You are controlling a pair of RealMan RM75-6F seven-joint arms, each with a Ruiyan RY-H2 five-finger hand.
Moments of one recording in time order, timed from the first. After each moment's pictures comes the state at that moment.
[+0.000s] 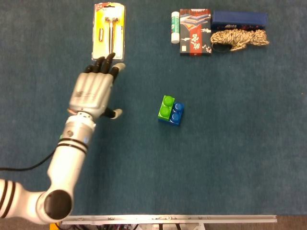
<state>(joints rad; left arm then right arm) -0.84 -1.39 -0.15 -2.15 0.56 1.45 0.80 0.04 -0.91 0.05 -1.60 -1.57 1.54 0.23</state>
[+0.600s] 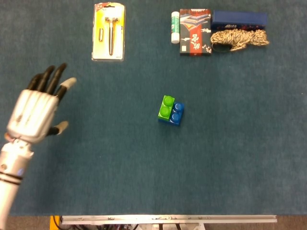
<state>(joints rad) -0.51 -1.17 0.23 -1.90 1.33 1.52 0.45 0.06 -0.93 0.04 -1.63 -1.56 1.49 0.13</state>
